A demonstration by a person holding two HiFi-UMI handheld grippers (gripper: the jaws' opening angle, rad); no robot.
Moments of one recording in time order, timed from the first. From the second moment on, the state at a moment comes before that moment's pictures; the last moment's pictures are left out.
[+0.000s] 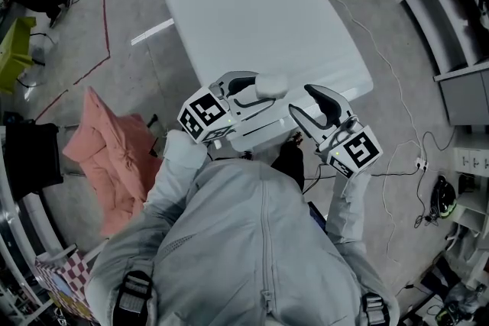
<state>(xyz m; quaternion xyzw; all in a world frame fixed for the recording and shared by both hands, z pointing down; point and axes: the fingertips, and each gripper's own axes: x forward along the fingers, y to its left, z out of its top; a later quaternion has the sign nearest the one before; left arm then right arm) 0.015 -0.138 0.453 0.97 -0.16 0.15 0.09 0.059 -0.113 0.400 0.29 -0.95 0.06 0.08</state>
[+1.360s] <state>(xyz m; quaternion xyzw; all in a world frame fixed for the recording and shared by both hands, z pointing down) 0.044 -0.090 0.449 0.98 0.00 0.17 0.04 0.046 -0.088 0.405 0.20 -0.97 0.05 0.11</state>
